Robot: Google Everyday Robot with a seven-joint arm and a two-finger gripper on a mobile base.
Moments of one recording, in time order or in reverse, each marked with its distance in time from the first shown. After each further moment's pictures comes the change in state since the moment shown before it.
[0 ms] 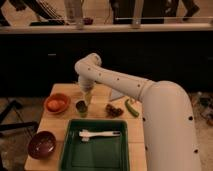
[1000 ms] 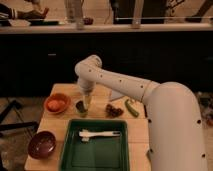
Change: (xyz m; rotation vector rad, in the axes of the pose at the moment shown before) arm -0.014 0.020 -0.006 -0.010 -0.026 -0.009
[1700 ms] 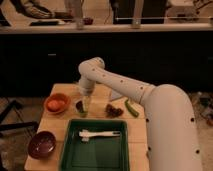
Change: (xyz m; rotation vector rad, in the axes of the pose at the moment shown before) arm -0.008 0.004 0.007 -0.055 -0.112 -0.020
